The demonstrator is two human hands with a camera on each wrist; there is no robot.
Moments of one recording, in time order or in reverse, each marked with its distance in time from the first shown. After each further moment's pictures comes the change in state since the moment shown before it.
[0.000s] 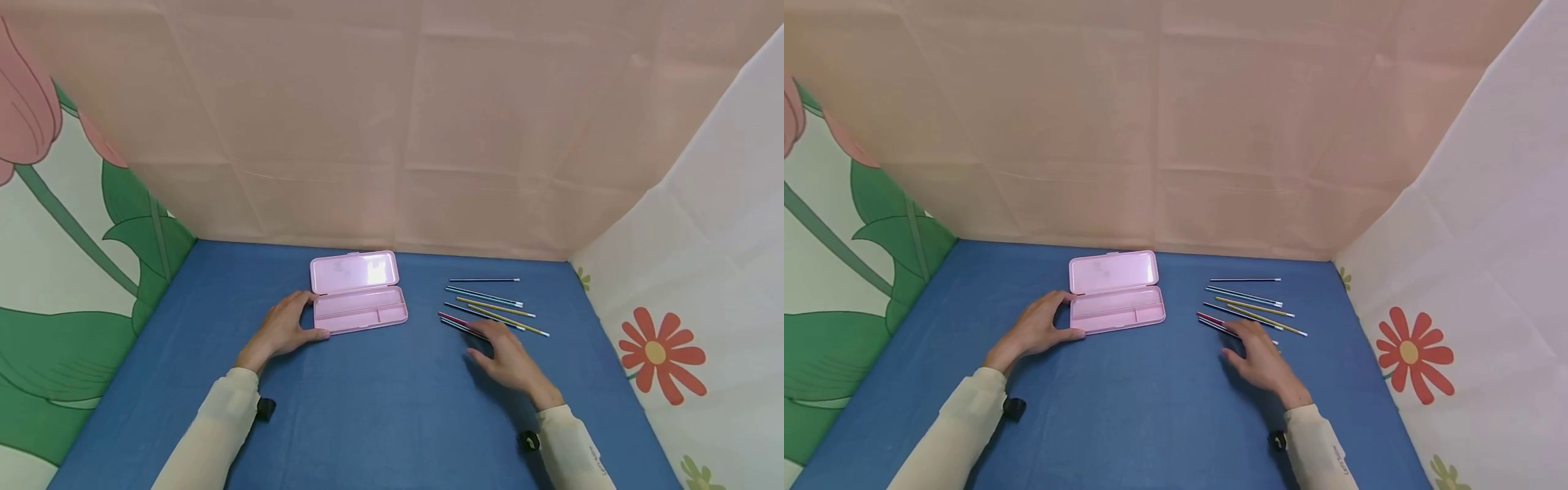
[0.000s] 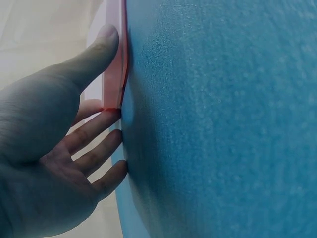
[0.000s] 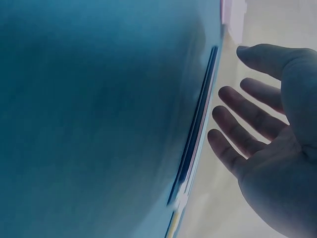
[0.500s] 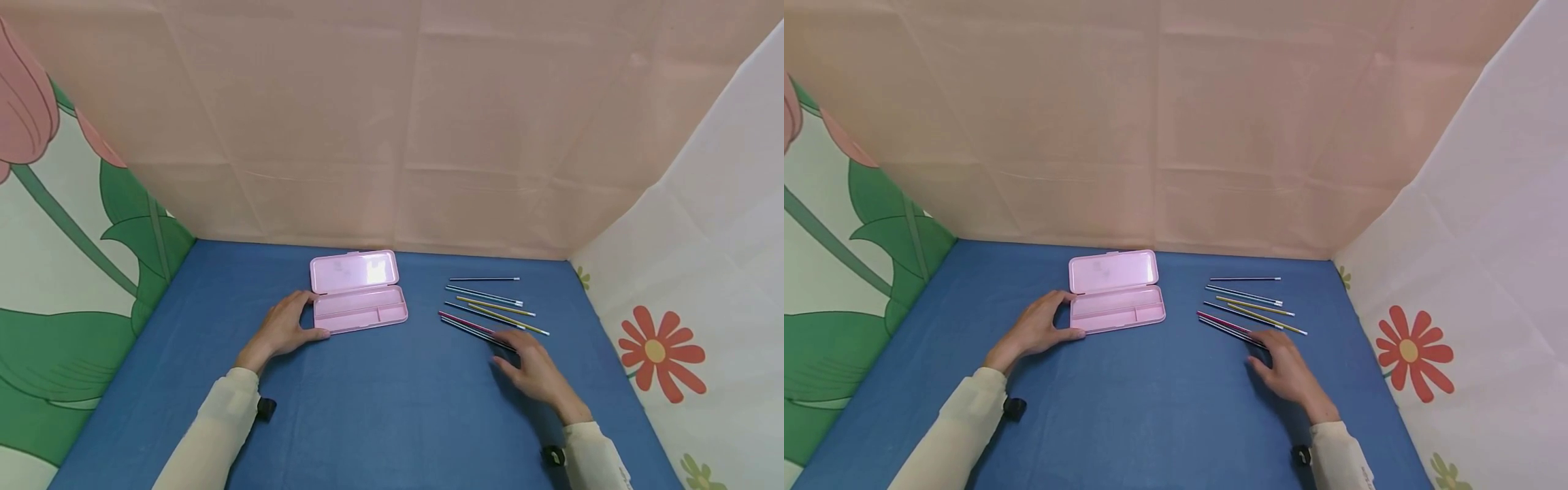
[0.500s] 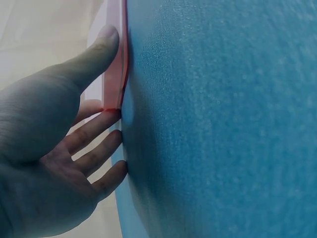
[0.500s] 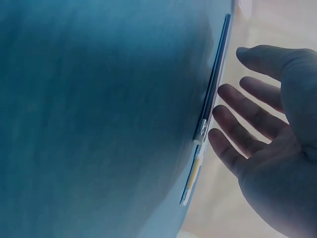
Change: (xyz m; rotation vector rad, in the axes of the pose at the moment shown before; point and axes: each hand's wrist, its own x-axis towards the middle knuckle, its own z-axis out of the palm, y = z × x) left_hand 0.000 0.000 0.001 -0.010 0.004 -0.001; right_hand -0.035 0.026 -0.014 -0.047 0.053 0.032
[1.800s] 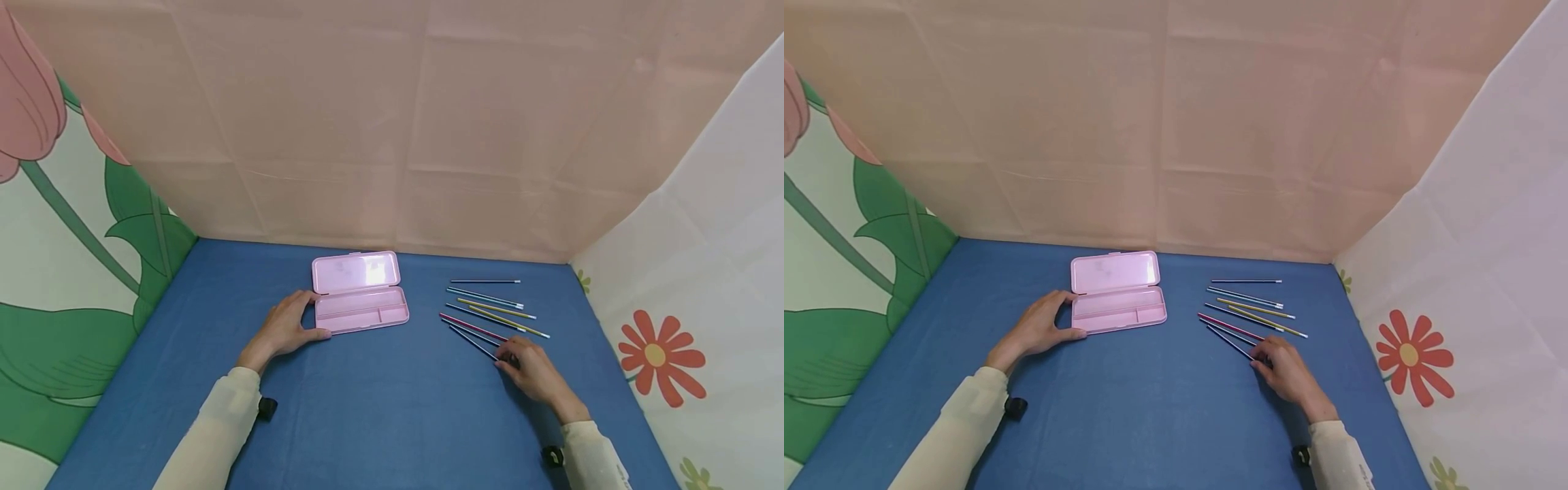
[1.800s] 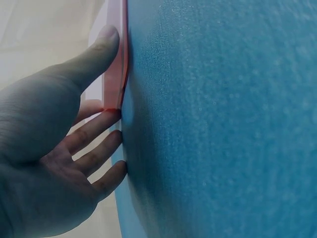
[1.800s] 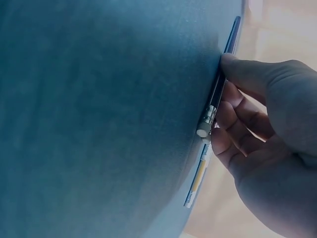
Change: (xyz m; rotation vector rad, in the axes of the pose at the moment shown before) left_hand -0.001 -0.001 0.000 0.001 0.009 0.017; right_hand 0.005 0.006 0.000 -0.035 -0.082 0.013
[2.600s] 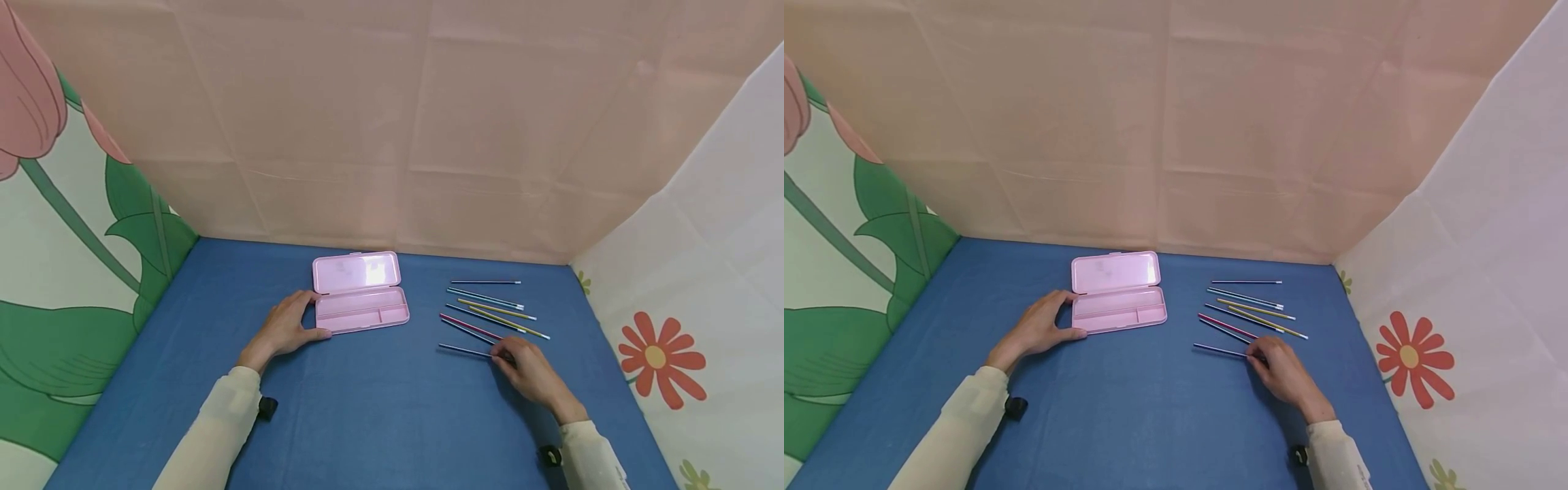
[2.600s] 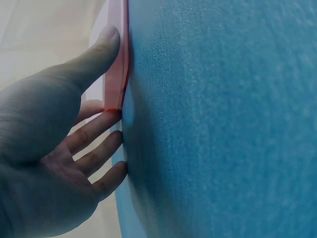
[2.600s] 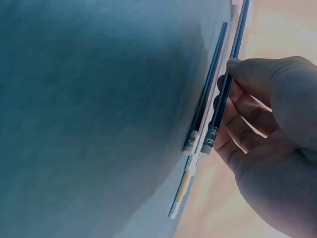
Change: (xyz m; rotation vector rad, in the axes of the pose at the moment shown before) left_hand 0.000 0.000 0.000 -0.008 0.000 0.005; right_hand 0.005 -0.011 -0.002 0.019 0.040 -0.049
